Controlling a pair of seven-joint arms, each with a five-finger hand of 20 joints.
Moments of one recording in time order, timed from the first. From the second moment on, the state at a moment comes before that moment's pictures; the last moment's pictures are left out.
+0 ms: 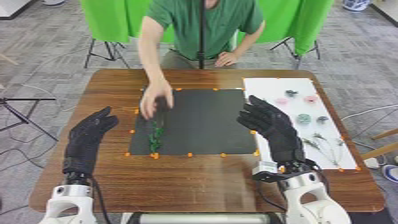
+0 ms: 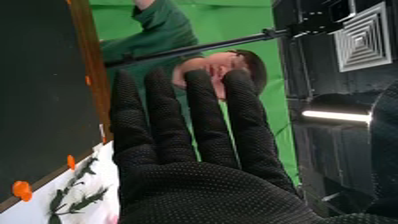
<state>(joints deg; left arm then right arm) 123.7 -74.0 -96.5 -118.8 61.4 5.4 14.0 -117.5 -90.0 93.0 -118.3 -78.2 -16.9 -8.0</state>
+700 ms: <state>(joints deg) 123.9 -73.9 -96.0 -118.8 61.4 5.6 13.9 -111.9 -78.9 101.7 -119.2 -95.6 -2.3 -7.8</state>
